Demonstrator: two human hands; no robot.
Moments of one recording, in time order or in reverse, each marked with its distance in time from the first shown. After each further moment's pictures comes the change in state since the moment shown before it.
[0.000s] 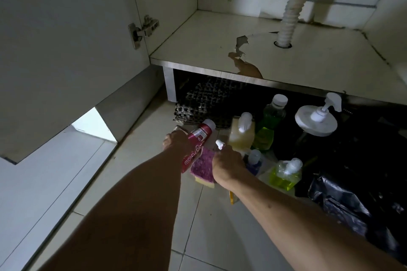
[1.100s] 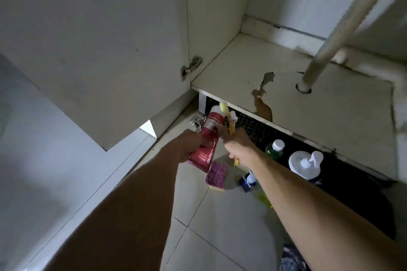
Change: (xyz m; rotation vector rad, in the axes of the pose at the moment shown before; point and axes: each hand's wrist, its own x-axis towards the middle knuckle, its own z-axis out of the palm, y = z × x) left_hand -0.126 0.052 -0.149 -0.880 -0.348 -0.207; right_hand -0.033 -0.029 -0.178 0.666 -0.229 -0.118
